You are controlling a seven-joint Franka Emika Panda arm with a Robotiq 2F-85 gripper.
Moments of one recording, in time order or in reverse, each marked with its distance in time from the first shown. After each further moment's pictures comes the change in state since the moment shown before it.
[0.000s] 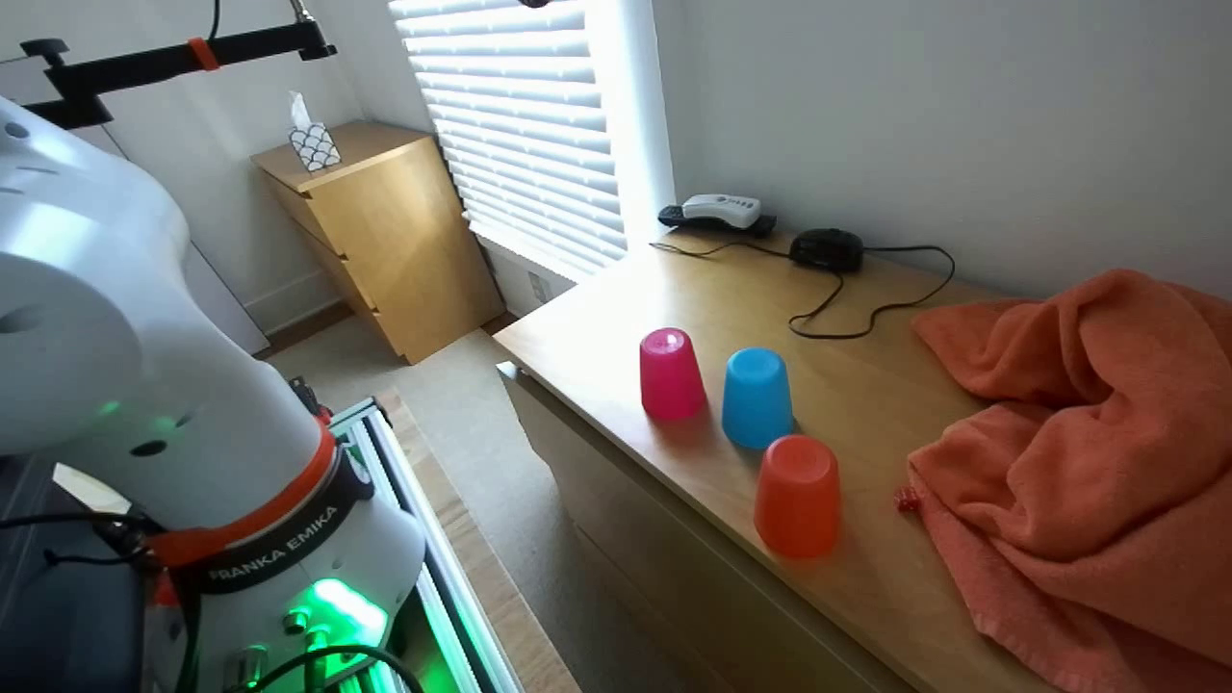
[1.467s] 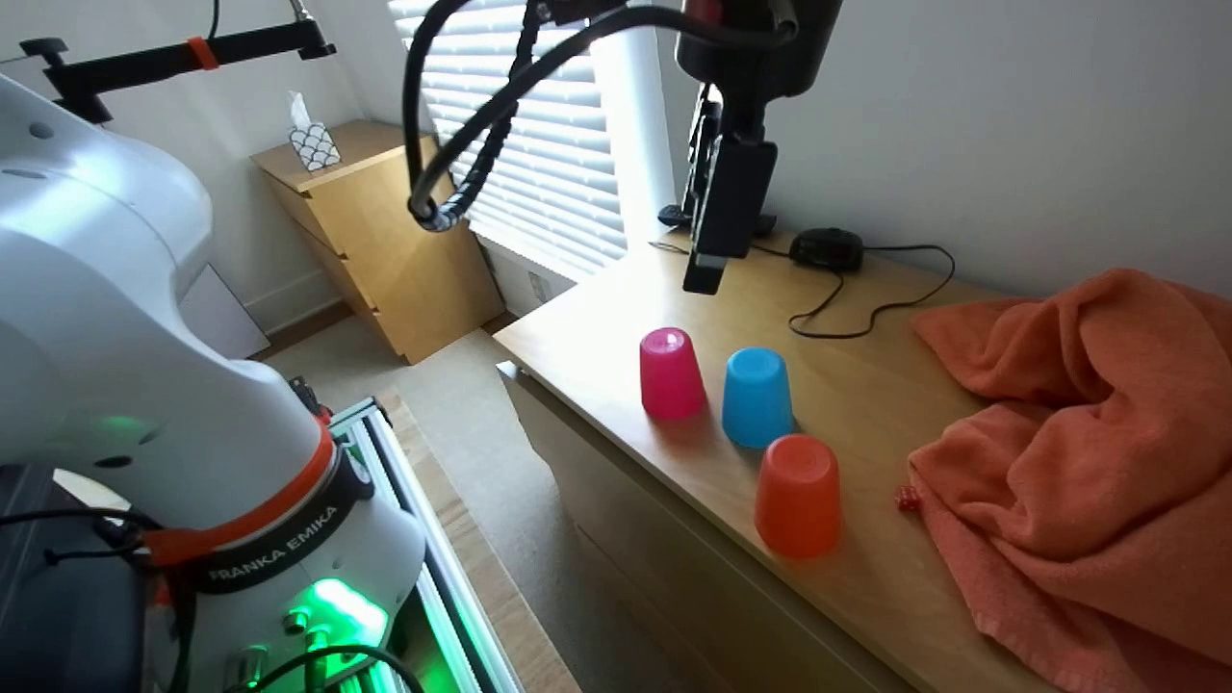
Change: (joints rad) arm -0.241 0.102 -0.188 -0.203 -0.033 -0.191 0.088
